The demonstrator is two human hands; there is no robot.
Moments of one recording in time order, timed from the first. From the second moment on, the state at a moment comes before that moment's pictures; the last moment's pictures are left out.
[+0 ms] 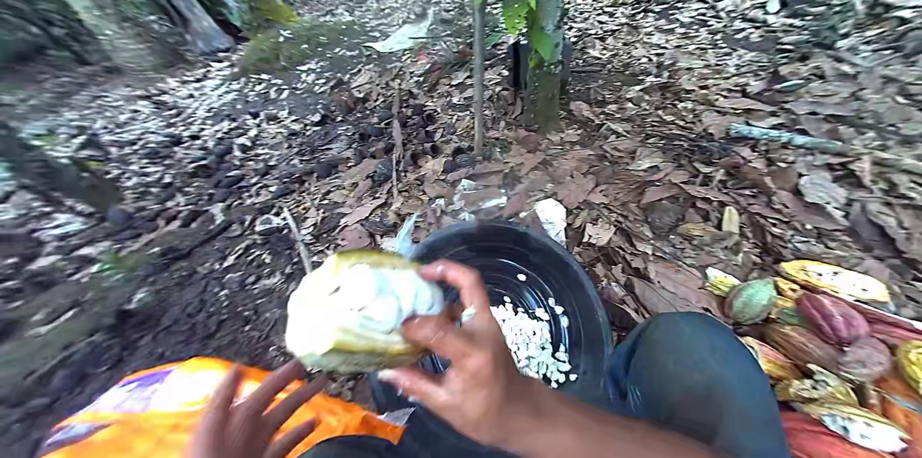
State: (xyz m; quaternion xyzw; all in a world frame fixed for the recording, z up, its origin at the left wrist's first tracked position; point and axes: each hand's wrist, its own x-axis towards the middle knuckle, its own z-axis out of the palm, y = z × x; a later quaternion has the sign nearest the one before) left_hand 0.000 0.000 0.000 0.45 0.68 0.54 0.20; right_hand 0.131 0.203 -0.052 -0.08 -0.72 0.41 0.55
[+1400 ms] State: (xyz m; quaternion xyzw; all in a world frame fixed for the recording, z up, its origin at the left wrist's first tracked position) left_hand 0.072 0.123 -0.095 0.31 0.71 0.62 0.09; right_hand 0.160 0.218 -0.097 -0.22 -0.81 0.52 0.18
